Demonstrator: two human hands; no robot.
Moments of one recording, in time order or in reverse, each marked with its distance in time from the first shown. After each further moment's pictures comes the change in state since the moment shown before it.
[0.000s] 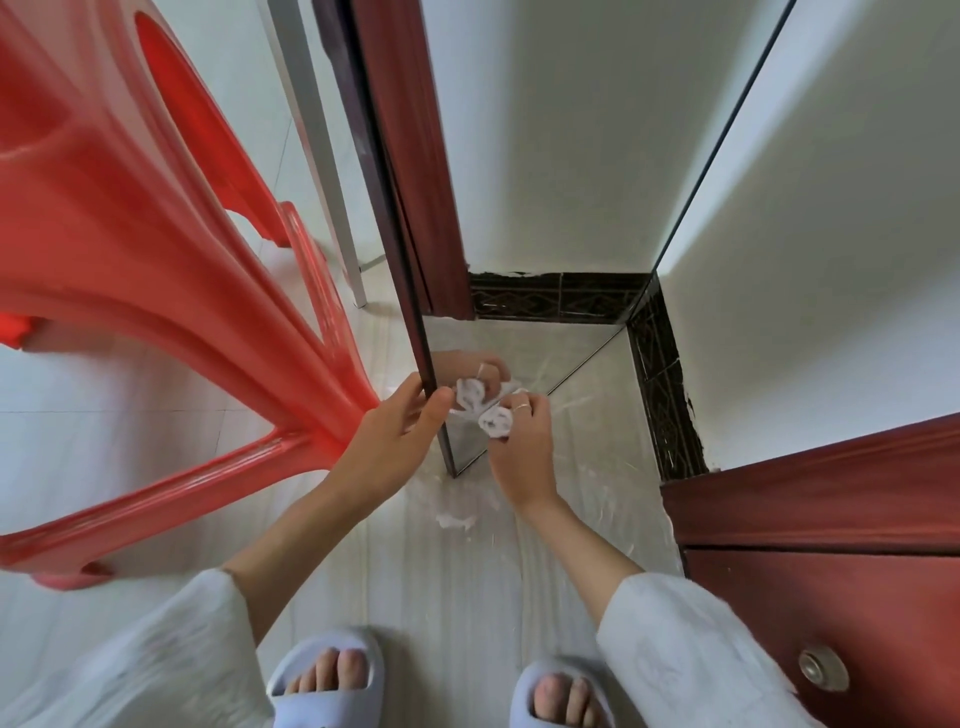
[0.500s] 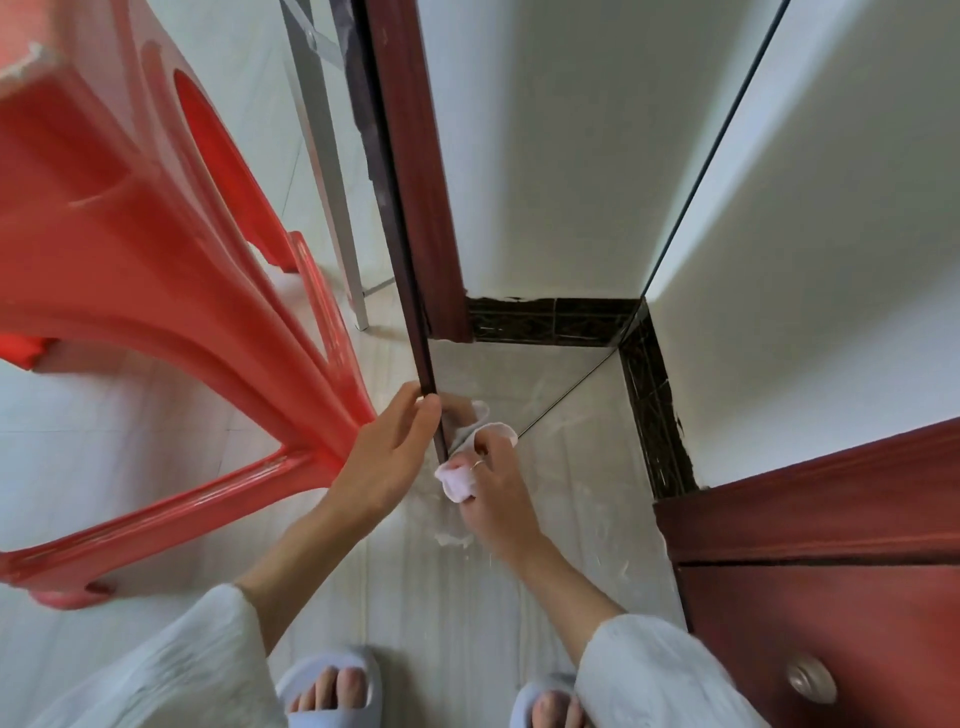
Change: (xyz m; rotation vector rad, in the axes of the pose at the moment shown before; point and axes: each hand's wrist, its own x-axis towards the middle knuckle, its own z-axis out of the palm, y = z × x) left_hand -0.012 0.019 -0.008 0.005 0.052 0.047; right_hand -0.030 -0.002 0.007 -0.042 -0.137 -0.432
